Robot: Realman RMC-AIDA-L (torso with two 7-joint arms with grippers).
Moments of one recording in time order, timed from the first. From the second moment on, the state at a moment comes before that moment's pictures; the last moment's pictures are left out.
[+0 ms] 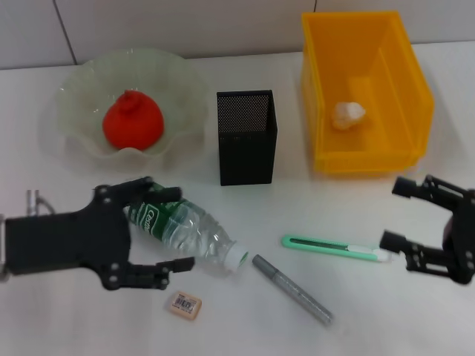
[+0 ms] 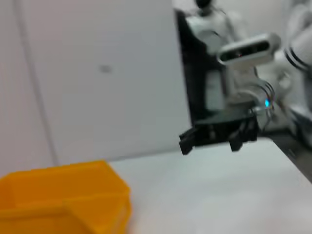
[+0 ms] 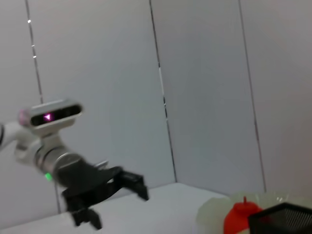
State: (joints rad) left arm -0.38 -2.06 1.02 0.81 1.75 1.73 -0.96; right arm 0.14 2.04 -0.74 -0.65 -1.66 -1.84 1.02
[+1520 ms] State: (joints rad) left arm -0.82 -2.08 1.74 1.10 2.31 1.42 -1.25; right arm 0.10 2.06 -0.67 -0.53 -1.85 -1.74 0.94
